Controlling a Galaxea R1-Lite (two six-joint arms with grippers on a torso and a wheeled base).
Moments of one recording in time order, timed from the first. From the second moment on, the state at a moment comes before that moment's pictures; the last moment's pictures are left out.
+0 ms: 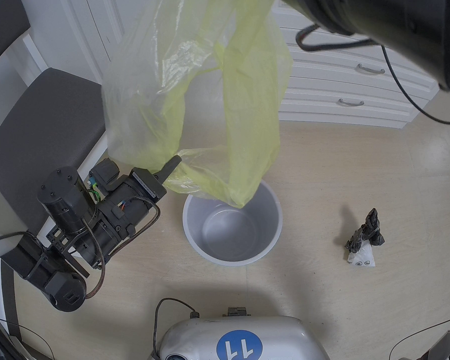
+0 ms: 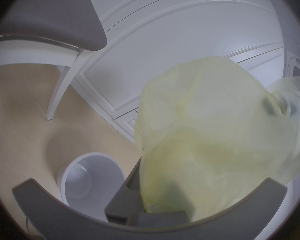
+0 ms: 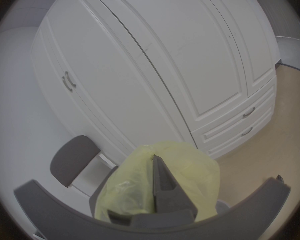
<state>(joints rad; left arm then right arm) -0.50 1.86 -0.53 -1.53 -0.11 -0.83 1.16 1.80 -1.84 -0.34 -0.82 0.15</state>
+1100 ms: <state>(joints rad) -0.47 1.66 -0.56 -1.03 -0.14 -0.46 0.75 1.23 -0.51 -0.48 -0.52 -0.06</state>
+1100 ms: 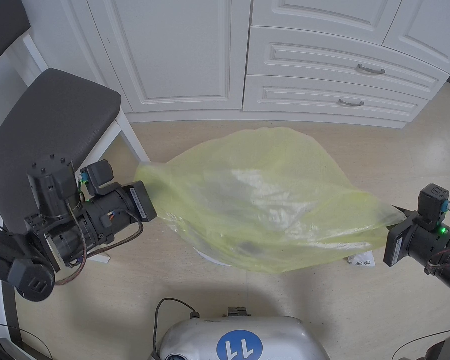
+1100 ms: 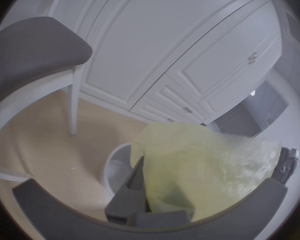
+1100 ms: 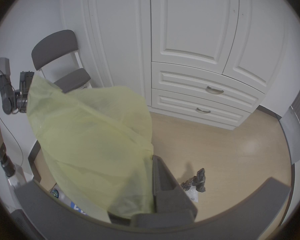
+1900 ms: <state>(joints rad) -0.40 1.38 -0.57 -0.76 -0.37 -0.31 0.65 1.33 -0.45 -0.50 -0.49 -0.10</state>
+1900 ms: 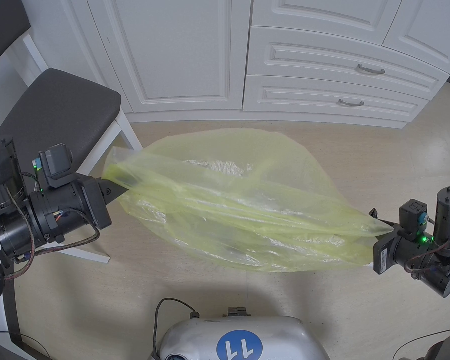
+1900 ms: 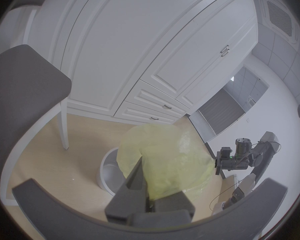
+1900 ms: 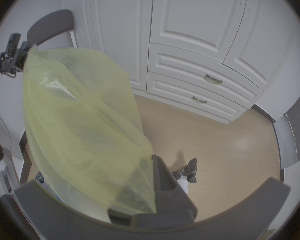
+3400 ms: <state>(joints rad) -0.56 1.59 -0.50 -1.25 -0.34 -0.31 0.73 1.49 -0.43 -1.10 -0.49 -0.09</state>
